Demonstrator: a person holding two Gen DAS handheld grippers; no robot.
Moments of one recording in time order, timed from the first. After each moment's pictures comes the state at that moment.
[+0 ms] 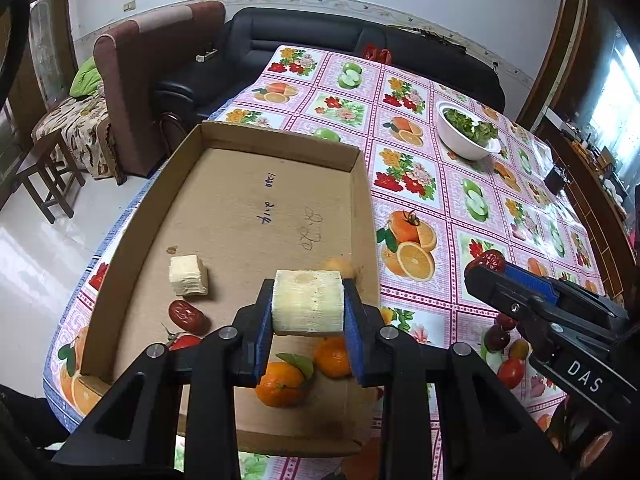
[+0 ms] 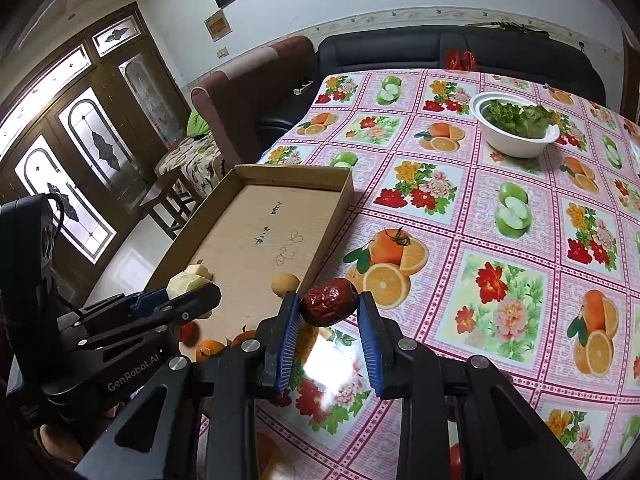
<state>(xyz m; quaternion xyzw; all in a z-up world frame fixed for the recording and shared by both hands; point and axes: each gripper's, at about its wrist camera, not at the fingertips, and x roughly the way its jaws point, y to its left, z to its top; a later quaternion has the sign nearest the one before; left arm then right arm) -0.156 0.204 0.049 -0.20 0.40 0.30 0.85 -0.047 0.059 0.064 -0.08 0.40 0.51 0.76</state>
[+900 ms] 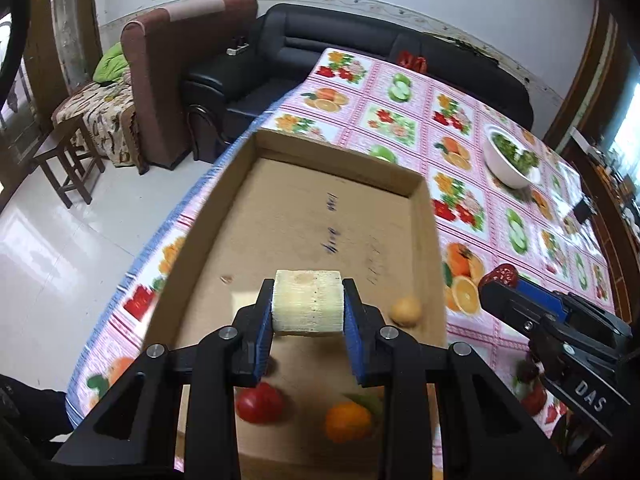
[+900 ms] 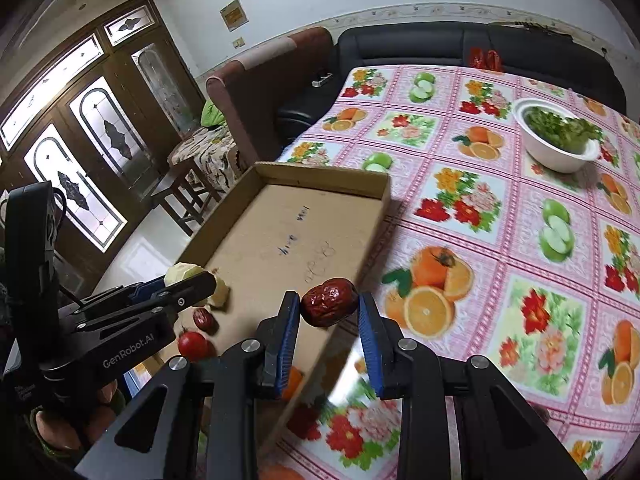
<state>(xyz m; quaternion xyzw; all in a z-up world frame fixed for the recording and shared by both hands) -0.165 0.266 0.048 -0.22 0.39 0.34 0.82 -0.052 0.111 0.064 -0.09 0.40 0.53 0.74</state>
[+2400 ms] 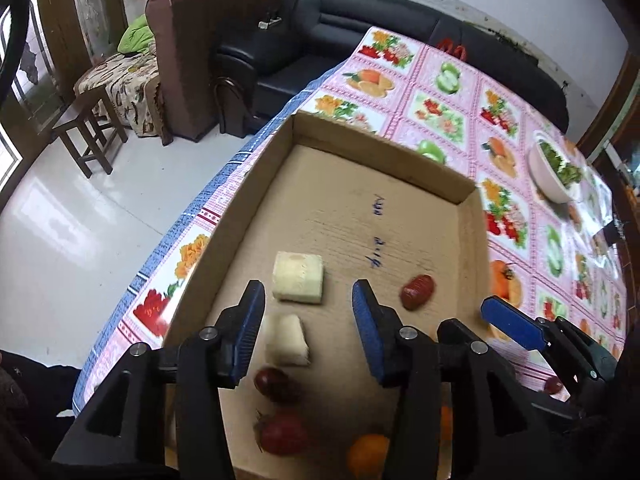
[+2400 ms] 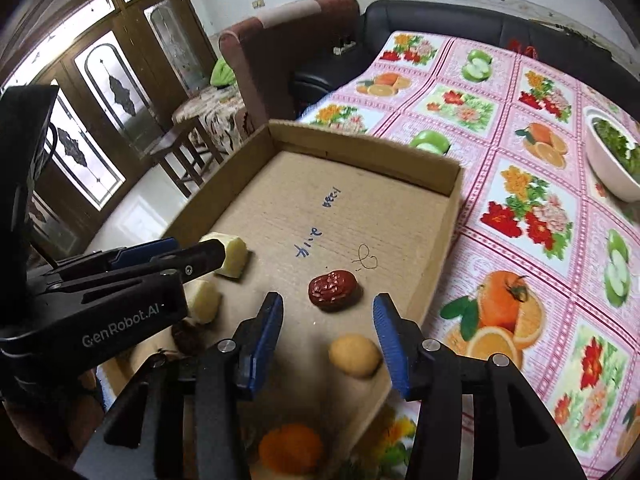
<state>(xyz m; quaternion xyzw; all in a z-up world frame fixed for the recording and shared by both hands) -0.156 0.291 0.036 -0.25 0.42 0.38 0.79 -0.064 0.174 0.033 -0.15 0.41 0.54 0.72</state>
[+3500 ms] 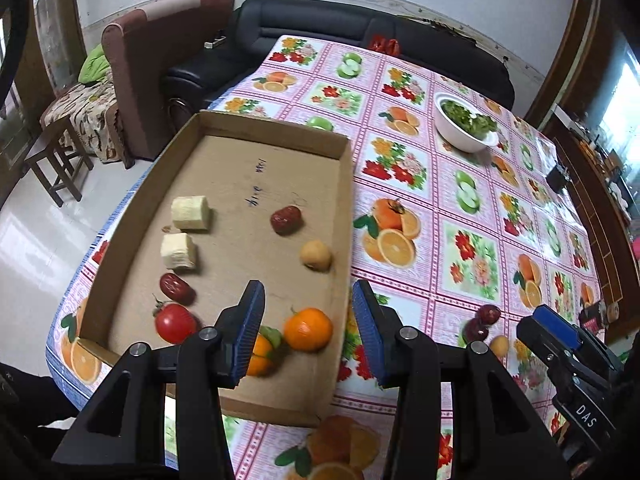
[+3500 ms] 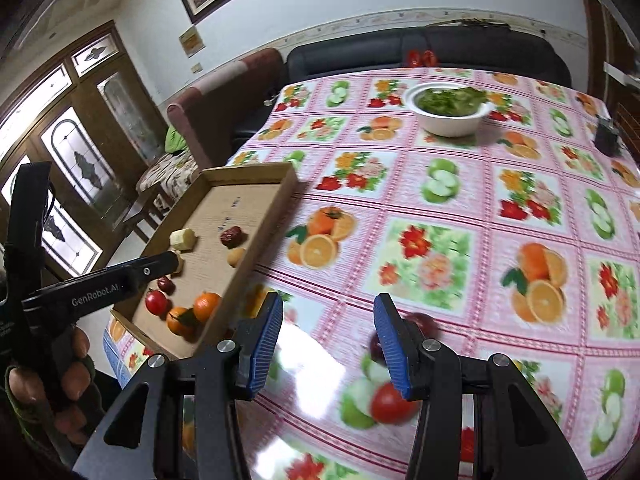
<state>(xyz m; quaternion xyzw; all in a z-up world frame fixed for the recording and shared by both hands) -0.147 0.176 0.061 -0.21 0.42 0.31 0.83 -0.032 -0.035 0.058 -0.05 0.41 0.46 0.79</state>
